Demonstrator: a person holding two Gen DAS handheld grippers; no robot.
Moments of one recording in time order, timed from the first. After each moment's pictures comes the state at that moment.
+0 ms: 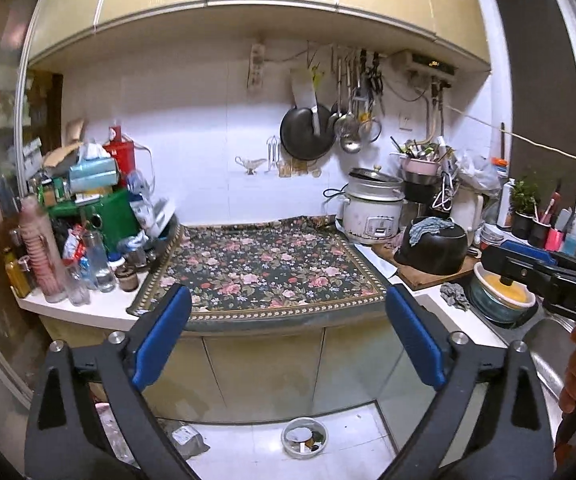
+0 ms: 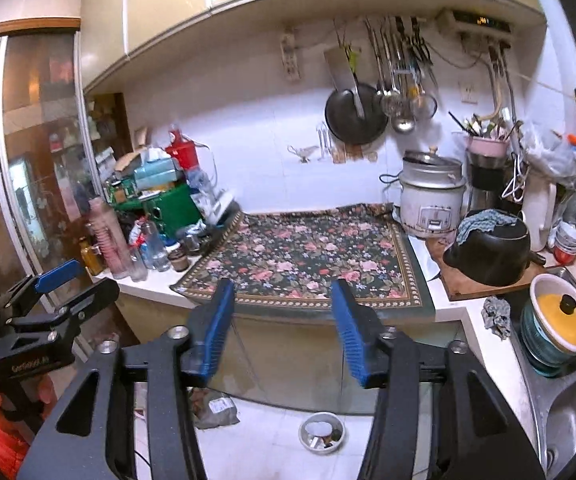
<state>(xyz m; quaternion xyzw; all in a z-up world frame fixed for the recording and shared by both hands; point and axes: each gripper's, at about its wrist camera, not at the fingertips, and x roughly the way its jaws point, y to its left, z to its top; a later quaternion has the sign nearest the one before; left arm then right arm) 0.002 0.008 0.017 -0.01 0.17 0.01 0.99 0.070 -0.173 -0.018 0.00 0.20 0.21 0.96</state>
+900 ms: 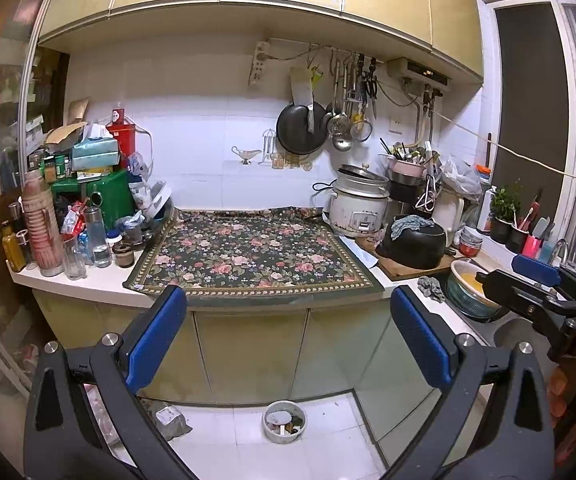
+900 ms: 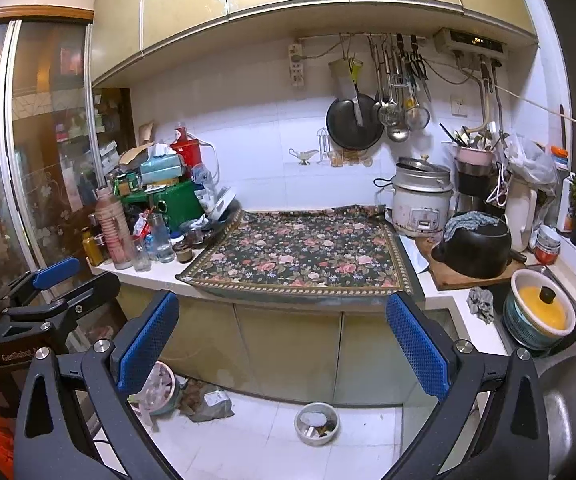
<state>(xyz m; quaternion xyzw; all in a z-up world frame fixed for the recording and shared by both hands) -0.054 0.024 0.015 -0.05 0.18 -0.01 0.98 0.014 -0.161 -0.019 -0.01 0.20 0.19 0.96</state>
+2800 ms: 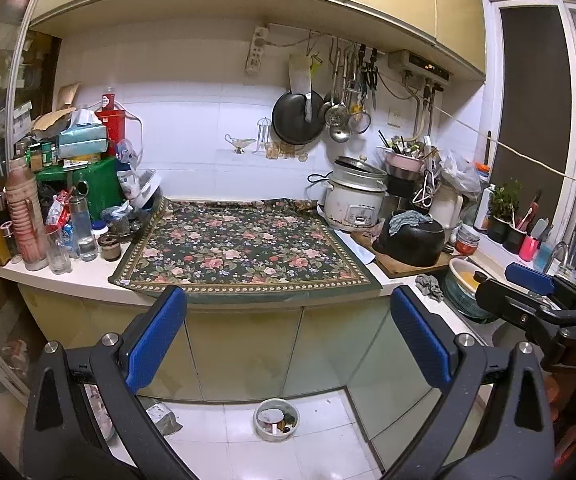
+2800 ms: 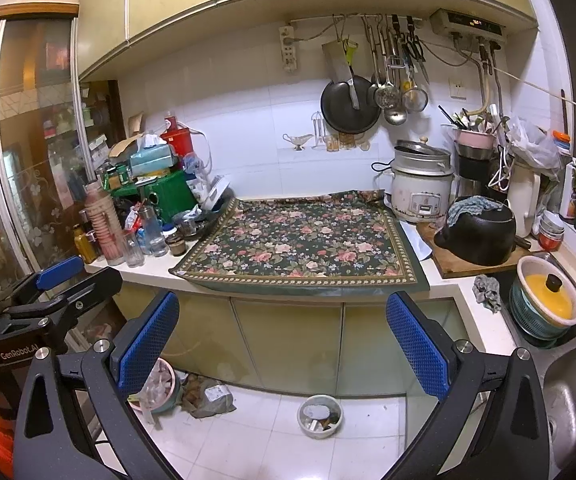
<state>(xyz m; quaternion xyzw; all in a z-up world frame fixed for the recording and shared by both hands) -0.017 0.045 0.004 -0.06 0.20 -0.04 0.98 0.044 -0.156 -0.025 -0.01 0.23 0.19 0.96</state>
